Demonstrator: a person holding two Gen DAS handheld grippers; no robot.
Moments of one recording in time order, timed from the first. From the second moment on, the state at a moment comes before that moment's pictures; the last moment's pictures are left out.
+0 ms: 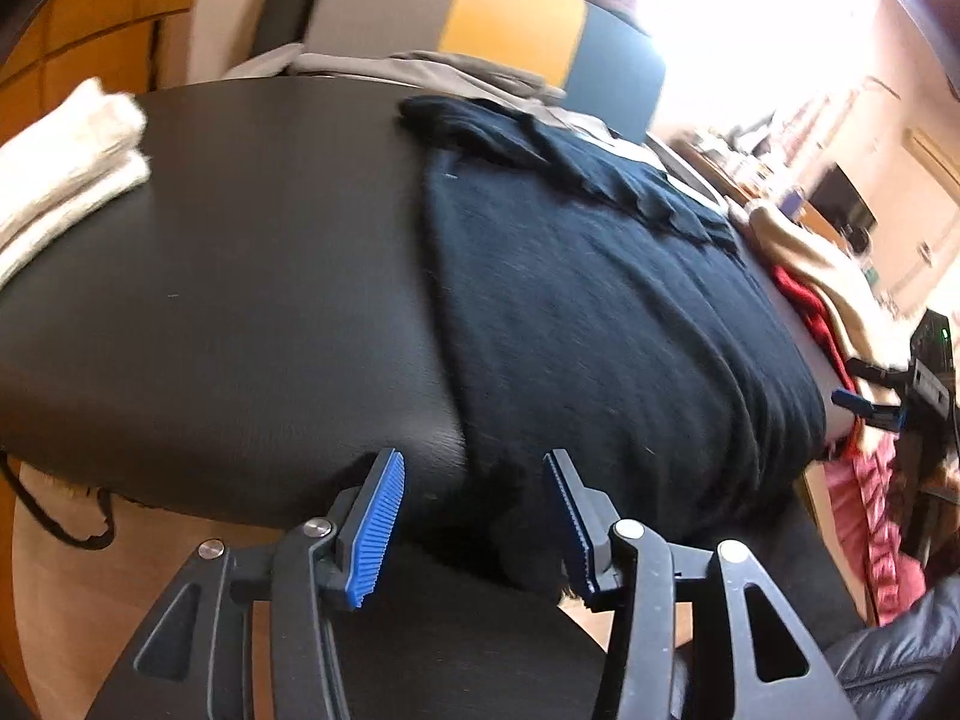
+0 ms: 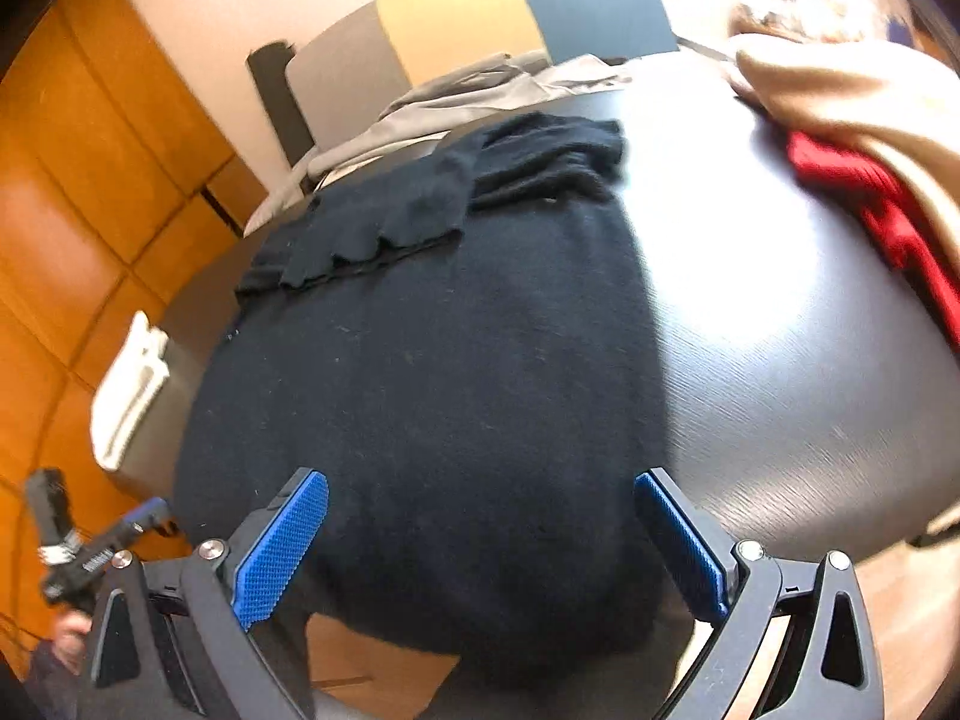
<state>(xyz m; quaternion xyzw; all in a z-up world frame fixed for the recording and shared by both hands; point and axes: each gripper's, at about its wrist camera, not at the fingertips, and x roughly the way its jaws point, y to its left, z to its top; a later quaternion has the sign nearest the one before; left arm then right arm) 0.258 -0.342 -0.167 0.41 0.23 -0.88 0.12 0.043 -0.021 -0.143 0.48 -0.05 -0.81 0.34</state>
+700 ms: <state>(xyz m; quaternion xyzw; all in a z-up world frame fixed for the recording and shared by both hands) 0.240 -0.312 -0.183 0.45 0.19 -0.87 0.07 0.043 0.018 -0.167 0.50 -0.07 -0.77 0.38</state>
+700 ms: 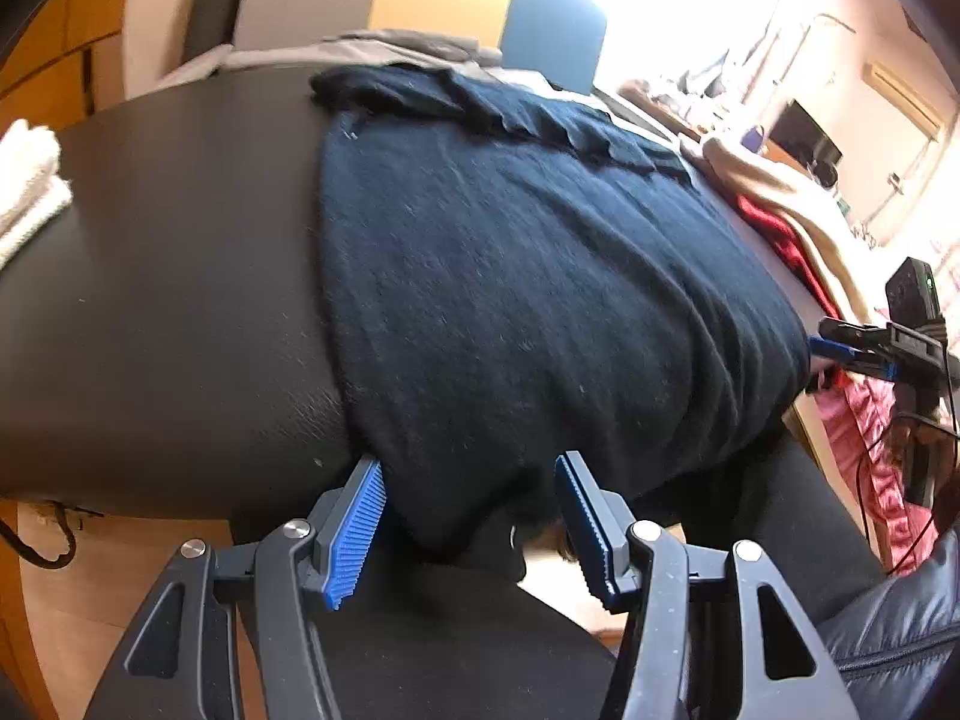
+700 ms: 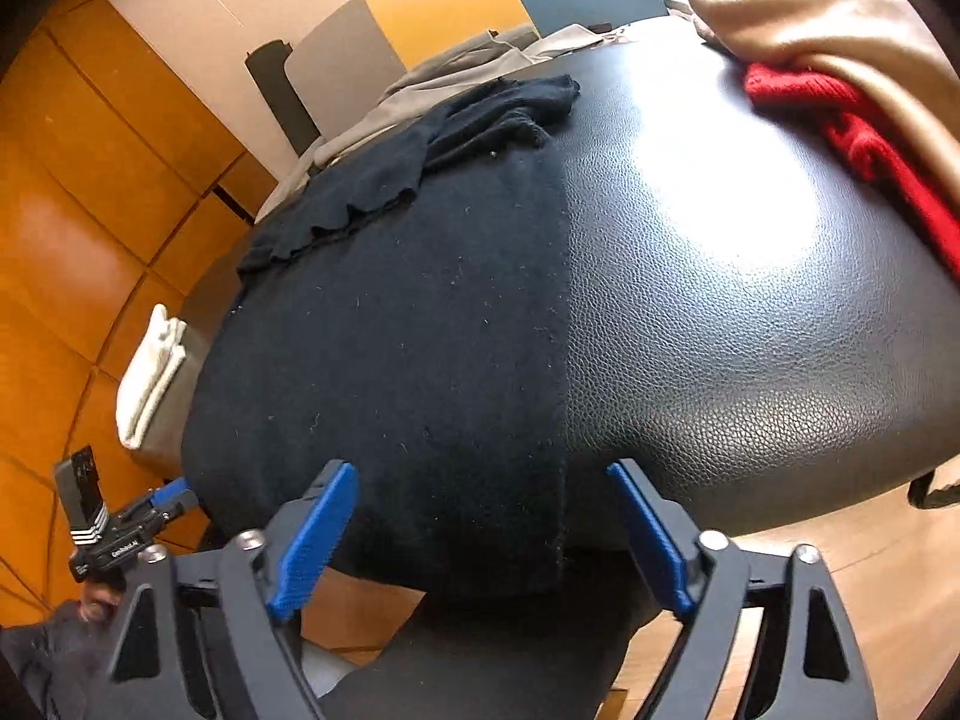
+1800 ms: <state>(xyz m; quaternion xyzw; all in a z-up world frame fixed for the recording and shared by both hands) 0.217 -0.296 -0.194 0.51 0.16 -0.85 0.03 0.044 -0.004 -0.198 0.57 -0.02 -0.68 0.46</state>
